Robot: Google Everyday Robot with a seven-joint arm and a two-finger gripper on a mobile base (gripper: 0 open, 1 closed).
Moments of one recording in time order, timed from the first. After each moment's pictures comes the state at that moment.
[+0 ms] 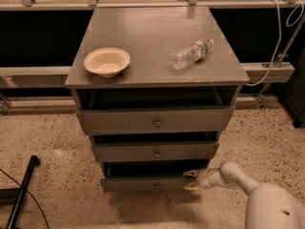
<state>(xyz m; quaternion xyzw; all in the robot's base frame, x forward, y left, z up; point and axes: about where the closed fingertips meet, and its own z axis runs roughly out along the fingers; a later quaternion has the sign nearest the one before) 0.601 -0.185 0.187 -0.67 0.64 0.17 0.35</state>
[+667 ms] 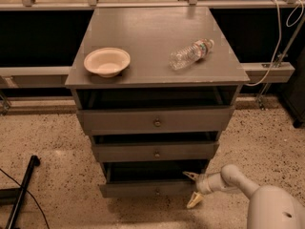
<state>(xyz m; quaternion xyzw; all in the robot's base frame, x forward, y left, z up) 0.568 -0.180 0.189 -0.66 0.63 0.22 0.34</state>
